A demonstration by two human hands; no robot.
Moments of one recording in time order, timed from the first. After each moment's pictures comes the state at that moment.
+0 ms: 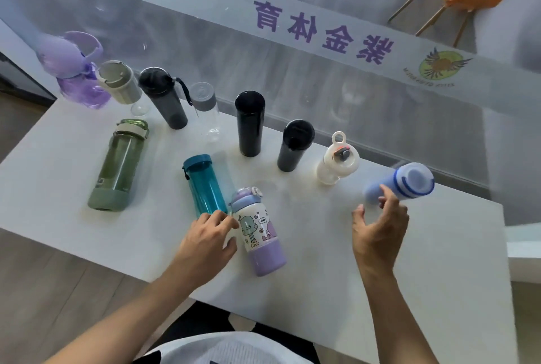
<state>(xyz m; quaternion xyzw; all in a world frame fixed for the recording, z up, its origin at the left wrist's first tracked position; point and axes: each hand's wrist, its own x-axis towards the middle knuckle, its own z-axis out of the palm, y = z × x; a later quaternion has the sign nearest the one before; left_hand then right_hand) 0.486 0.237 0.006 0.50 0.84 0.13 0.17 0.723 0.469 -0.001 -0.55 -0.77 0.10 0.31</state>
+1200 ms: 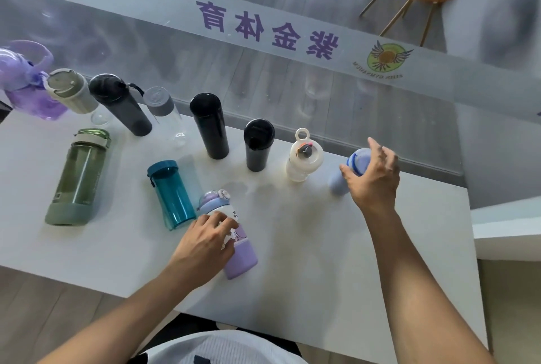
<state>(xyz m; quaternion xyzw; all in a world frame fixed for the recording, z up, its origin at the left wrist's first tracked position) 0.526 0.290 0.010 0.56 0.80 0.12 0.18 0.737 0.583 0.033 -0.59 -0.77 0.16 0.19</state>
